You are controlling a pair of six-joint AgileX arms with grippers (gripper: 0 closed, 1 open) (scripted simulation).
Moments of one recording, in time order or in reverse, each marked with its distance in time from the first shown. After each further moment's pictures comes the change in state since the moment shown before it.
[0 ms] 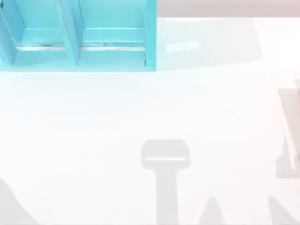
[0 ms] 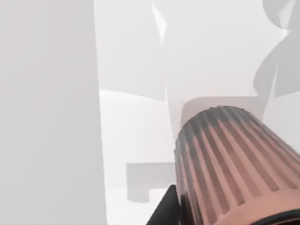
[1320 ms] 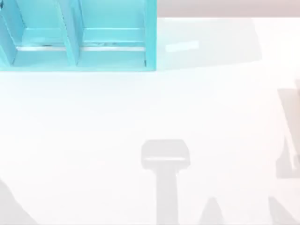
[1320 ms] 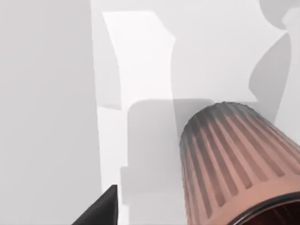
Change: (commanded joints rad) left arm 0.000 0.002 -0.006 0.007 0.000 0.000; right arm 0.000 0.000 0.000 0.000 0.000 0.000
